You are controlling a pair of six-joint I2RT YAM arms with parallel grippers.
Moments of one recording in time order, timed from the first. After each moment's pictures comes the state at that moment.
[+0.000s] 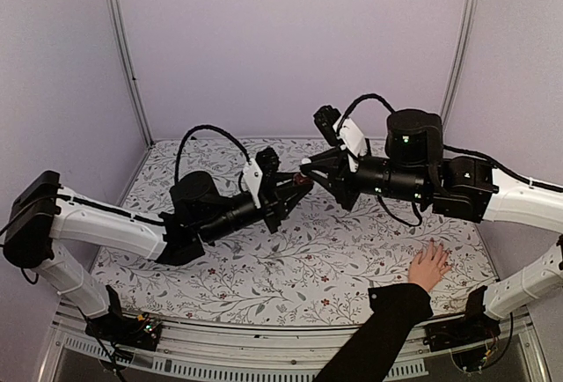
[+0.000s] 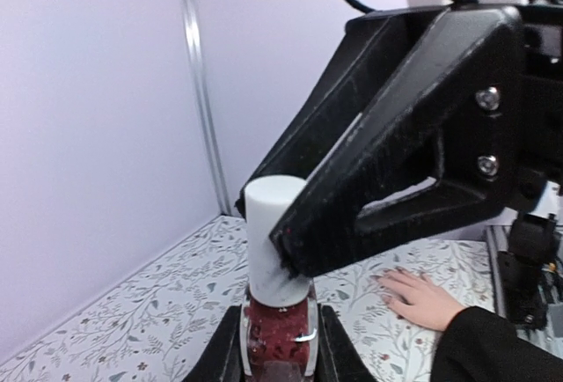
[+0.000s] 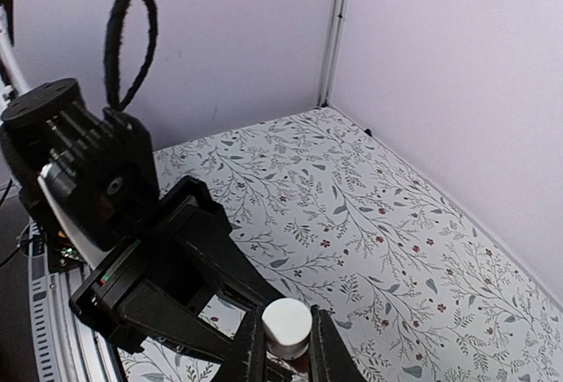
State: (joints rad) left arm -1.09 1.52 0.76 0.93 0.05 0.12; right arm 1.12 1.27 1.16 -0.15 0.06 -0.06
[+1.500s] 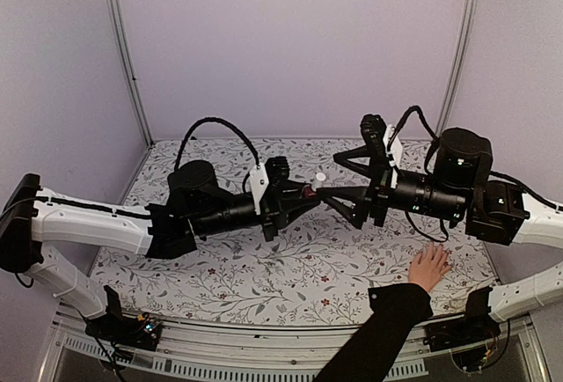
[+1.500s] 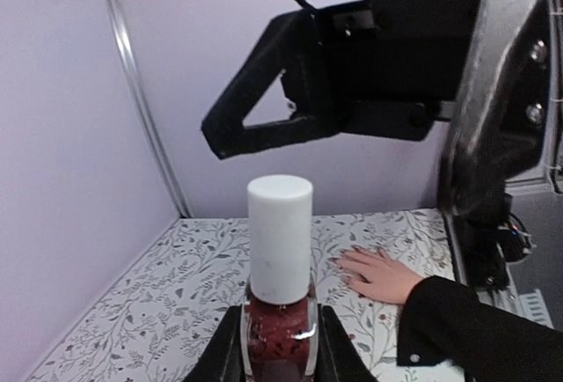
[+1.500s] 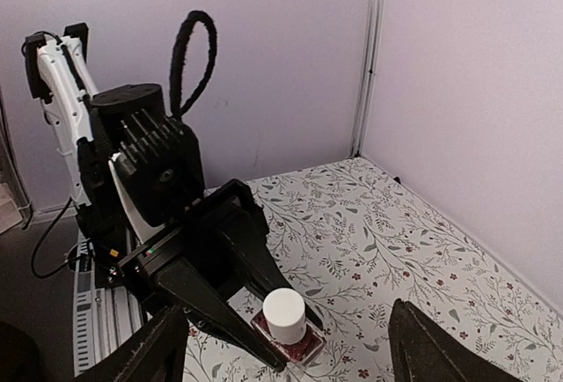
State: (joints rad) left arm -1.12 1.45 0.83 0.71 0.09 0.22; right arm 1.13 1.05 0.95 0.02 0.02 -0.04
